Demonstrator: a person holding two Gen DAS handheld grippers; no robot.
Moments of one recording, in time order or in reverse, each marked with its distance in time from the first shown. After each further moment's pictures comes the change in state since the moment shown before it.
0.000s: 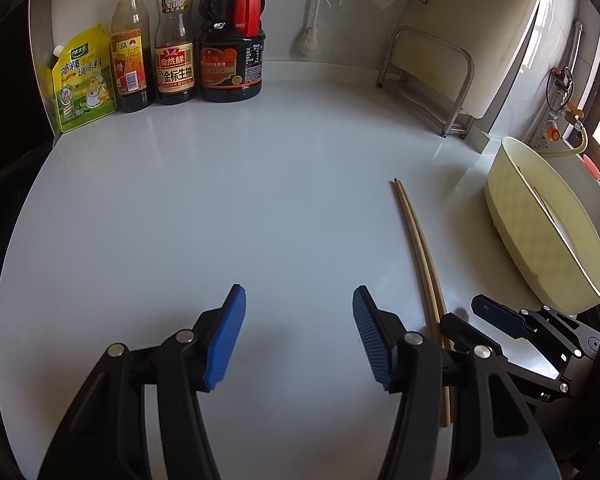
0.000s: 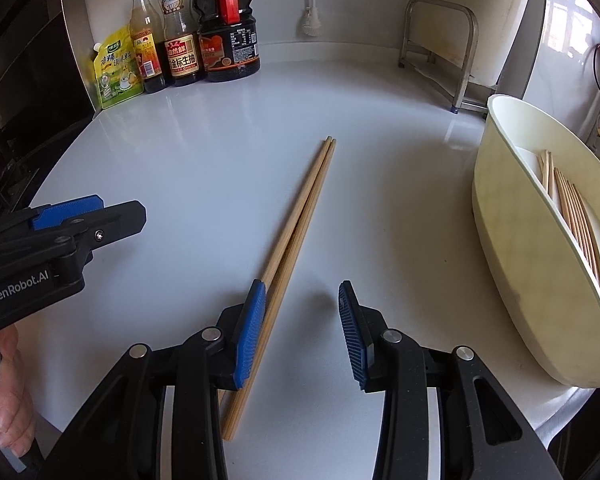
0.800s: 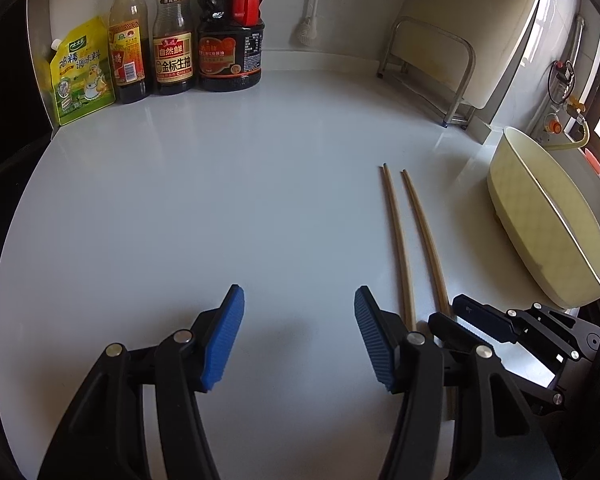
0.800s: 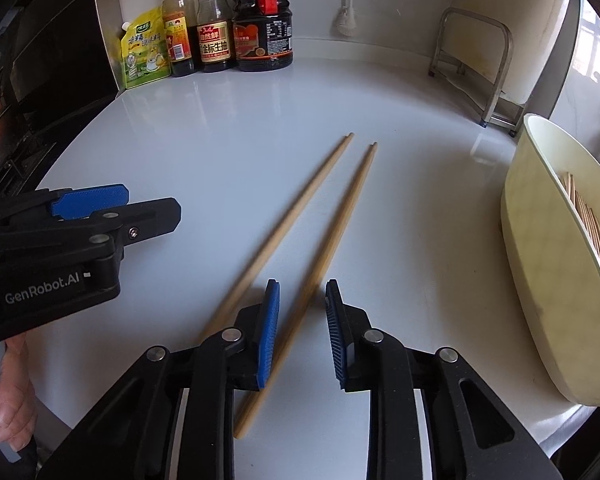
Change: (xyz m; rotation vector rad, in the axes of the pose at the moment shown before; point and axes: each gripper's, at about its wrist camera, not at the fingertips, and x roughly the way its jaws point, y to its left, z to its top) left arm 0.006 -0.002 -0.005 0.006 0.027 0.002; right arm 0.003 0.016 -0.002 -0.074 0.006 0.031
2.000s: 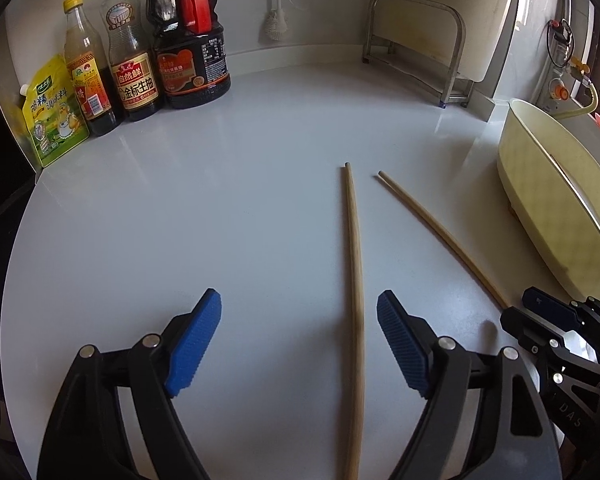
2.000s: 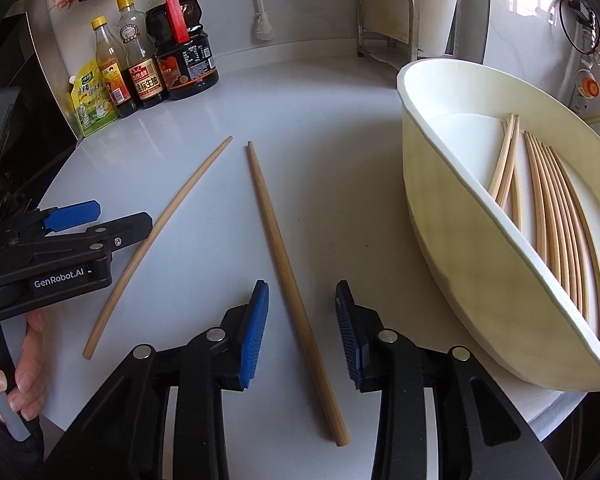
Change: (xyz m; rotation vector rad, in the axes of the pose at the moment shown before) left arm 0.032 -0.037 0.023 0.117 0.021 0.070; right arm -0.007 -0.073 -0.017 0.180 -0.023 -0.007
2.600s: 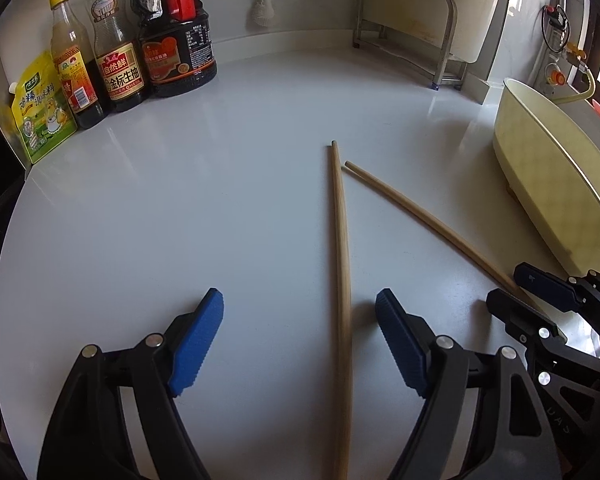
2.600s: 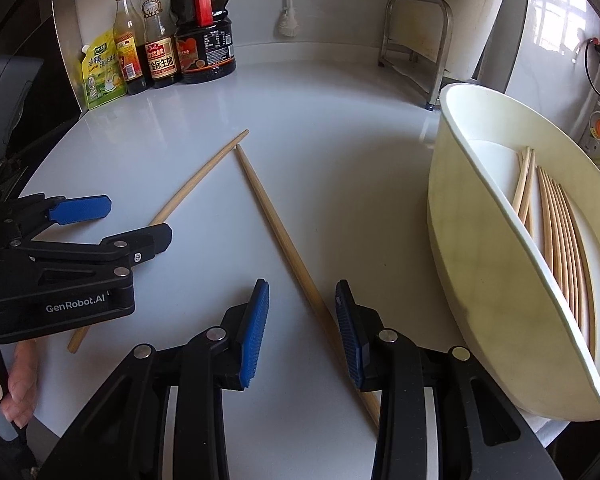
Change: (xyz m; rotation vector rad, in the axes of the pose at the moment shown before) left arm 0.011 -0.008 -0.008 0.016 0.031 -0.015; right arm 0.010 0.019 0.004 -0.117 0.001 -0.044
